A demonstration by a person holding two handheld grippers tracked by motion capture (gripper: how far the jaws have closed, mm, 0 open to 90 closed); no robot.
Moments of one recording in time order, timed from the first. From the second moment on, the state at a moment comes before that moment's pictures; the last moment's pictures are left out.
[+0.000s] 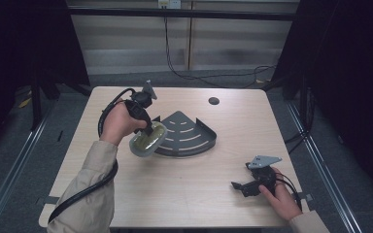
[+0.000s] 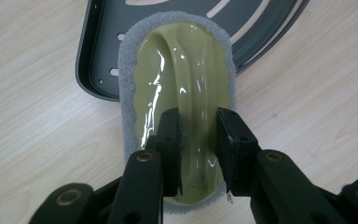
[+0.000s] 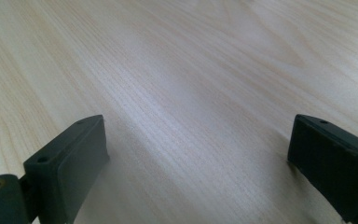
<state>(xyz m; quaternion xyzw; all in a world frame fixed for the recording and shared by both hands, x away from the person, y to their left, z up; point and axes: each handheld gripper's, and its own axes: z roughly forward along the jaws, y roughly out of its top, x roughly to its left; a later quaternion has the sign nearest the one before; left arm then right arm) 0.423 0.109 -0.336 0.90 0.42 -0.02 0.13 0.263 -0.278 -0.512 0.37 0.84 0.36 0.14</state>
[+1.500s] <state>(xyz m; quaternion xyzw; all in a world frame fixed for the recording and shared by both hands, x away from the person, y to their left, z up) 0.461 0.072 -0.340 0.91 0.41 0.00 0.11 0.263 -0.278 -0.512 0.37 0.84 0.36 0.14</state>
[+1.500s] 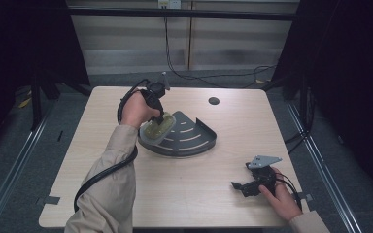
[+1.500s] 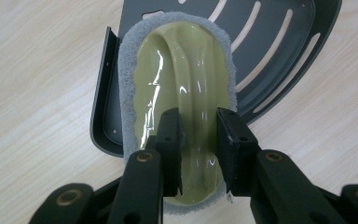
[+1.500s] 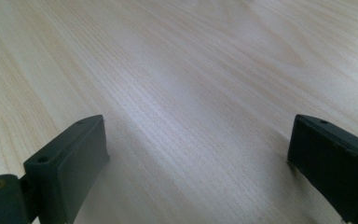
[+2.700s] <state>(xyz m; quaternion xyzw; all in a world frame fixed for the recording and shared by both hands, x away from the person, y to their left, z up) 0.483 0.053 -0.350 0.91 0.40 0.01 0.12 0.261 -0.277 -0.512 0.37 0.85 0.36 0.14</state>
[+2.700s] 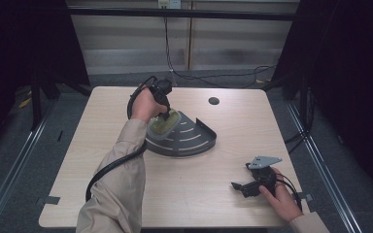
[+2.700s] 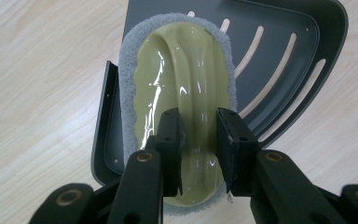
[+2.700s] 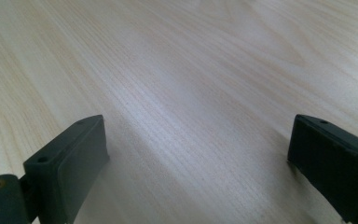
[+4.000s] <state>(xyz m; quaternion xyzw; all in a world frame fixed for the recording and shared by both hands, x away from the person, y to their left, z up) 0.497 0.064 -0.394 0.91 0.40 0.01 0.12 0.262 -0.277 -0.512 0.37 0.84 0.36 0.14</state>
